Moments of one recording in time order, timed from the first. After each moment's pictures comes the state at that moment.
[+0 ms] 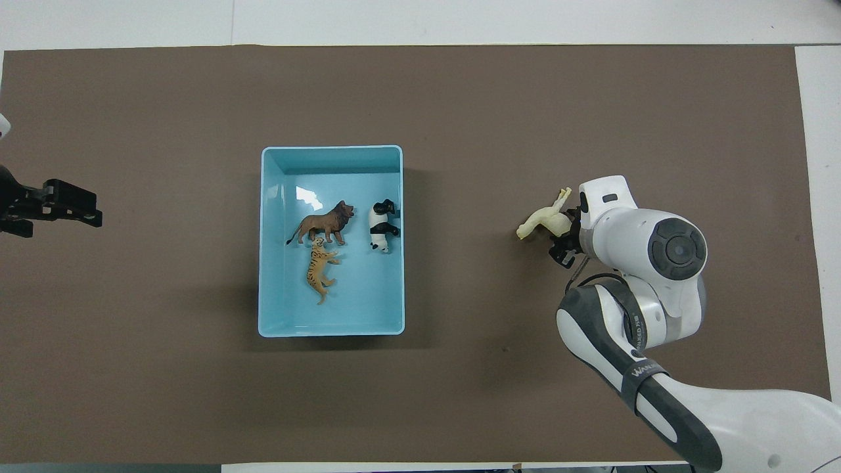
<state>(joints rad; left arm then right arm) 0.01 0.03 0.02 -1.68 0.00 1.60 -0.03 0.14 0.19 0.09 -2.32 -0.01 2.75 -0.76</state>
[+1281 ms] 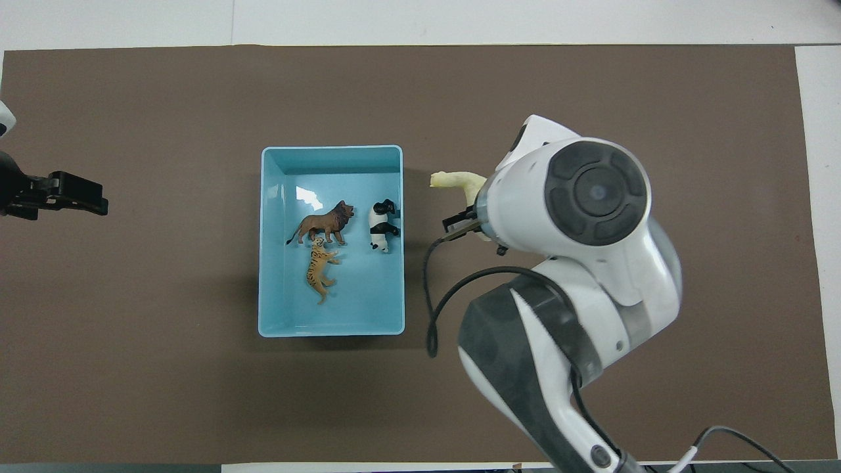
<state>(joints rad) 0.01 0.02 0.00 -1.67 -0.01 1.65 0.03 0.56 0.16 0.10 -1.77 -0.01 2.14 0.52</state>
